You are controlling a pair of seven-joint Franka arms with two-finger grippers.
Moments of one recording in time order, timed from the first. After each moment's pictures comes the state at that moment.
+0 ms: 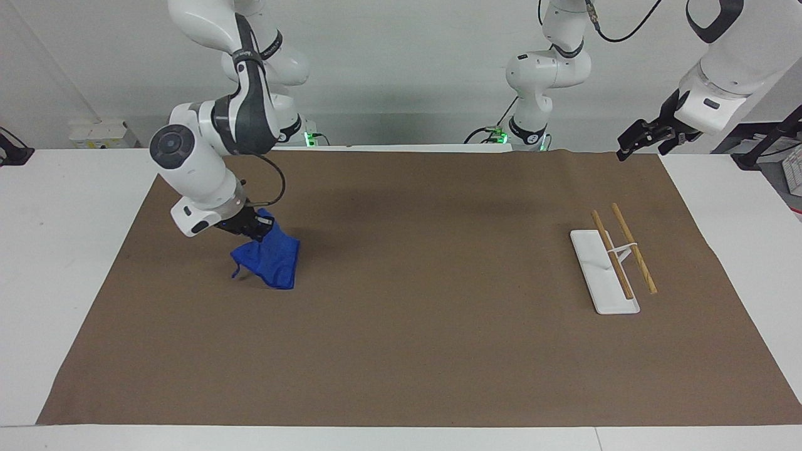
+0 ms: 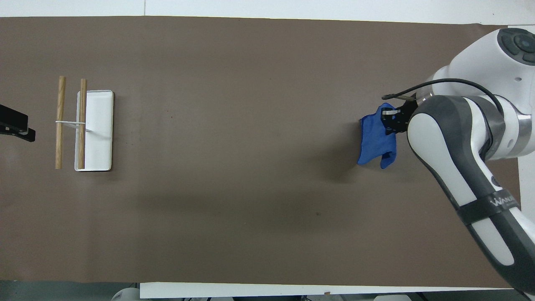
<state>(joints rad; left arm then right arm) 0.02 -0.03 -0.07 -1.55 -0.03 1.32 -0.13 -0.10 0.13 0.27 -1.82 0.15 1.81 0.42</state>
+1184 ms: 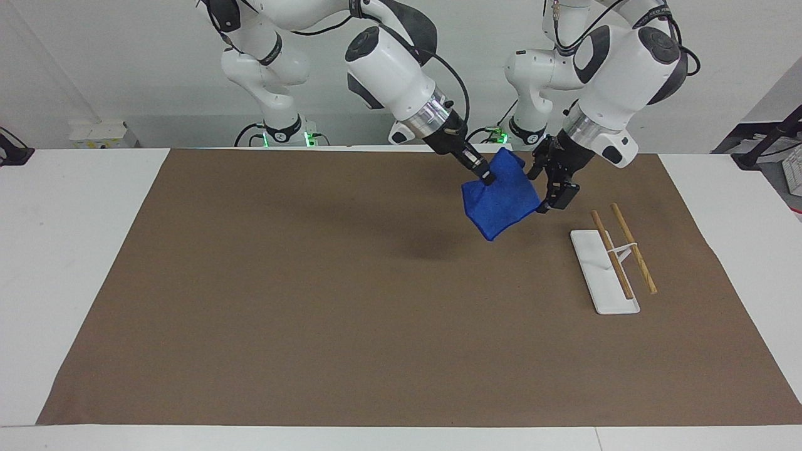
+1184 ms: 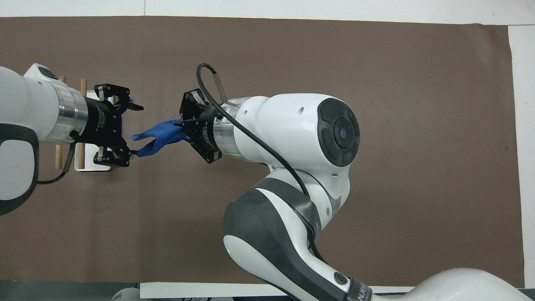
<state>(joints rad) -0.23 -0.13 -0.10 -1.97 -0.28 1.92 -1.79 -0.06 0.32 0.89 -1.66 0.31 2.51 1.71</state>
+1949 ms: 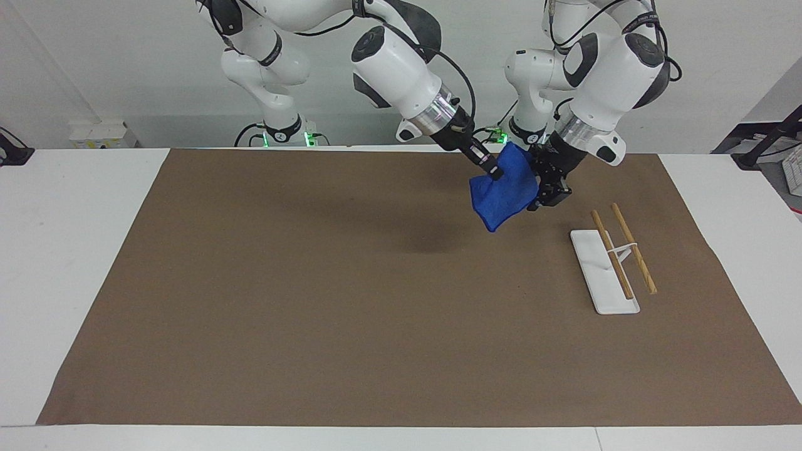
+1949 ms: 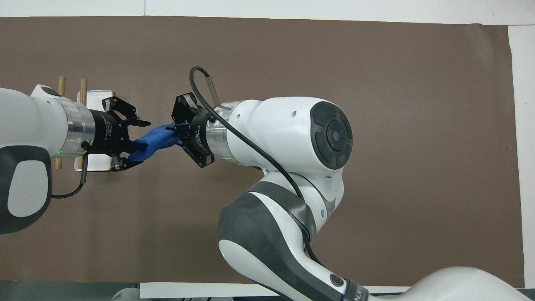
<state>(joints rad) -0.24 -0.19 -0.10 -2.09 -0.31 2.04 -1.86 -0.06 0.33 0.90 -1.66 0.31 2.51 1.71</state>
